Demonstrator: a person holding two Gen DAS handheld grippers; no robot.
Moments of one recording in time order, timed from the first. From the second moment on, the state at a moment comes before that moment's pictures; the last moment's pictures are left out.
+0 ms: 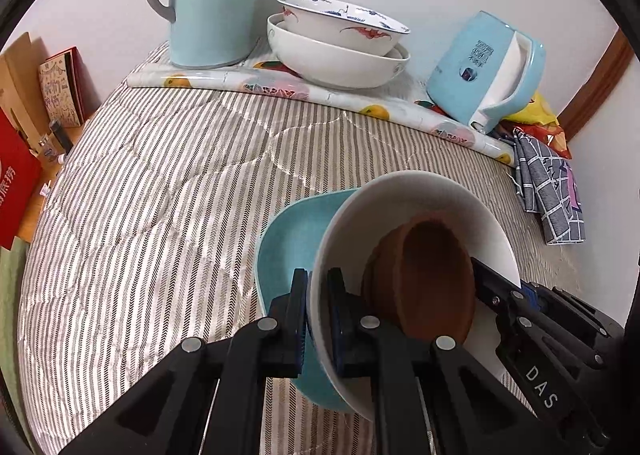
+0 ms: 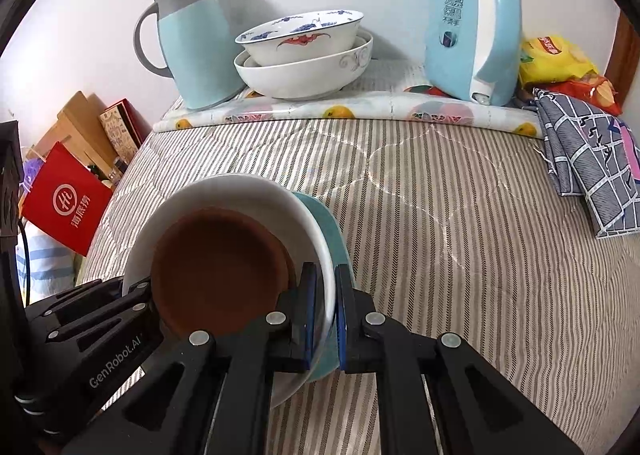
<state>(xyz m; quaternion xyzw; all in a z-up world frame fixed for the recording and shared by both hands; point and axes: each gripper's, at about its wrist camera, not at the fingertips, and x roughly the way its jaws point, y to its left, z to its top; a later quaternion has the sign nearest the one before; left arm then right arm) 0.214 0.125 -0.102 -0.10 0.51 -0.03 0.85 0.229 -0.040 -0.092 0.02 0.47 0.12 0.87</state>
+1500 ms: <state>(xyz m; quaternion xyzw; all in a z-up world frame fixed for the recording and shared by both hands) 0.218 0.126 -0.114 -0.08 0.52 -0.02 0.85 0.239 -0.033 -0.110 -0.01 0.47 0.14 0.87</state>
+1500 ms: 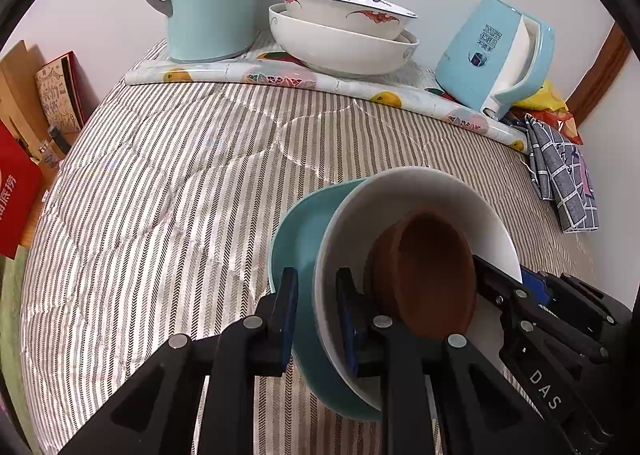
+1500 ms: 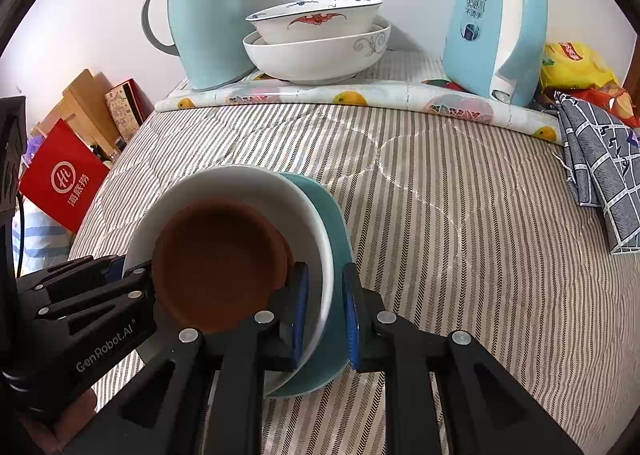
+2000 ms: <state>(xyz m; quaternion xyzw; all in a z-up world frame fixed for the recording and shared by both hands) 0.200 0.124 -0.099 -0.08 0.51 -0.01 0.86 0.220 -0.046 -0.097 -0.01 0.46 0.14 0.88</state>
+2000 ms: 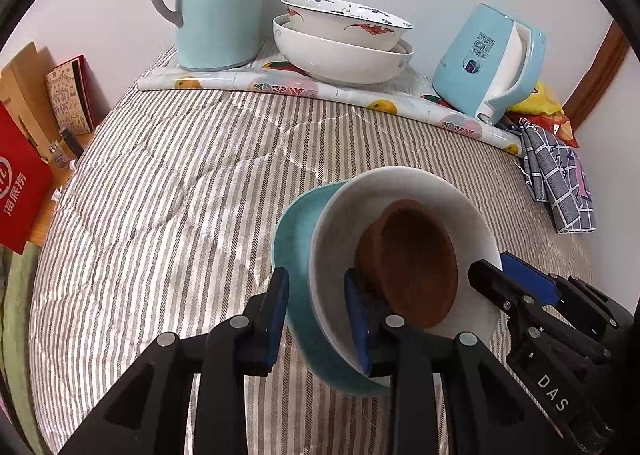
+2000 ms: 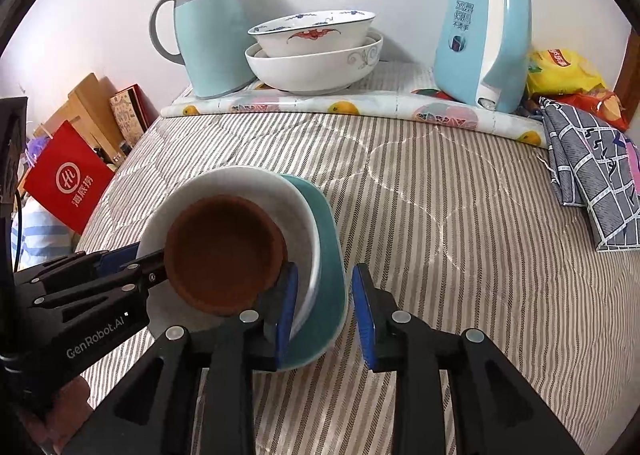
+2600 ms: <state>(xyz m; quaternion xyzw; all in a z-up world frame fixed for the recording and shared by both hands) 0.153 0.117 -0.069 -0.09 0.48 -0.02 0.87 0.172 -0.056 -0.075 0.00 0.43 0.14 0.89</state>
